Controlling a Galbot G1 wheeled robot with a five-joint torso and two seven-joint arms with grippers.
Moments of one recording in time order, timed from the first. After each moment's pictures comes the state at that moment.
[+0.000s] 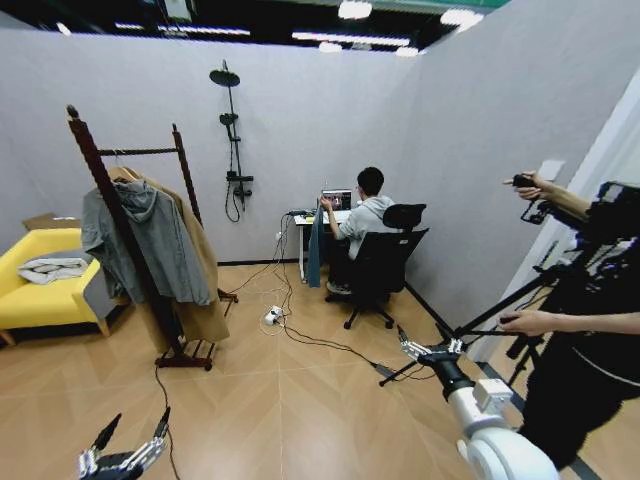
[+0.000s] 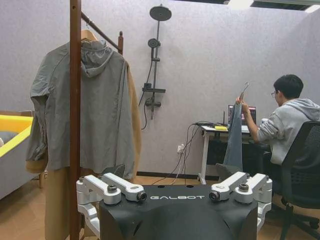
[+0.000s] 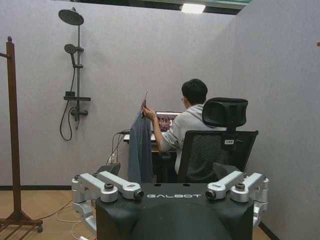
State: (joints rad) left arm 1.94 -1.35 -0.90 -2.27 -0.51 -0.14 0.13; right arm -1.40 1.34 0.78 2.28 0.28 -0.33 -0.02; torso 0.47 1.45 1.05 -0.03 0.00
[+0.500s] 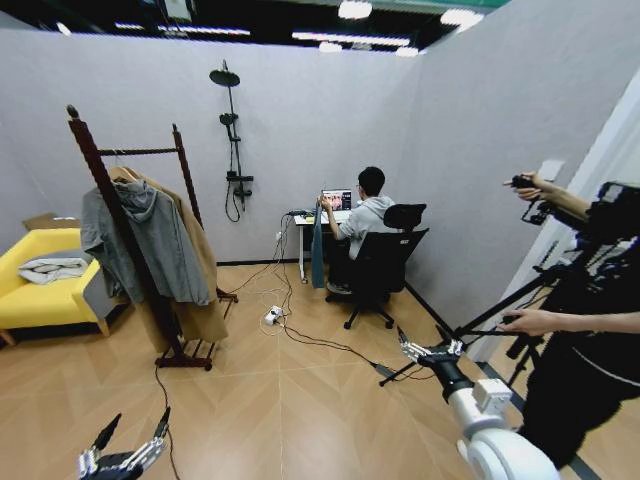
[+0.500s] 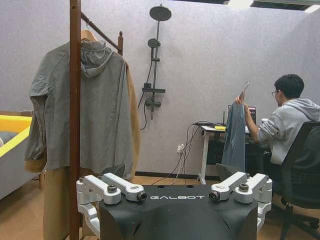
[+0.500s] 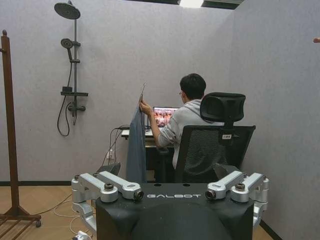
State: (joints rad) left arm 1.94 -1.35 -0.90 -2.27 -0.51 -0.14 0.13; right arm -1.41 1.35 0.78 2.27 0.28 -0.33 -0.02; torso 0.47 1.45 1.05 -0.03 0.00
